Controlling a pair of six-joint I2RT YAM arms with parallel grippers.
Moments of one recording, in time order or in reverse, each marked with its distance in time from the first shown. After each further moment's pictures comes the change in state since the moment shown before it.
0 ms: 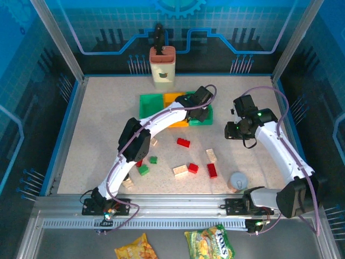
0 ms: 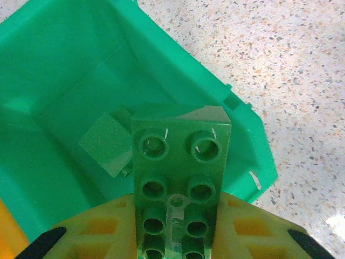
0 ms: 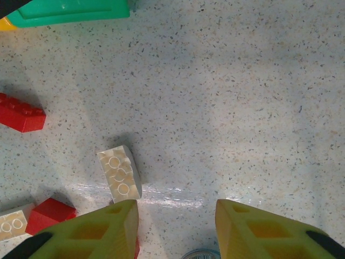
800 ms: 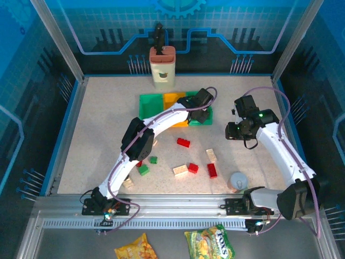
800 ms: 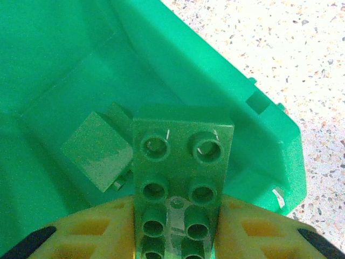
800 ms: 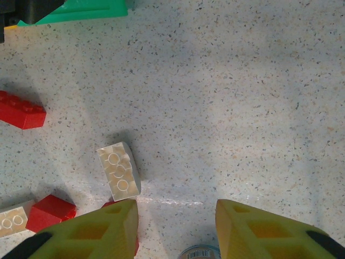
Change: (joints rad) left arm 0.005 0.055 0.026 0.007 -0.010 0.000; right arm -0.002 -0.020 0.000 -0.011 0.001 0.000
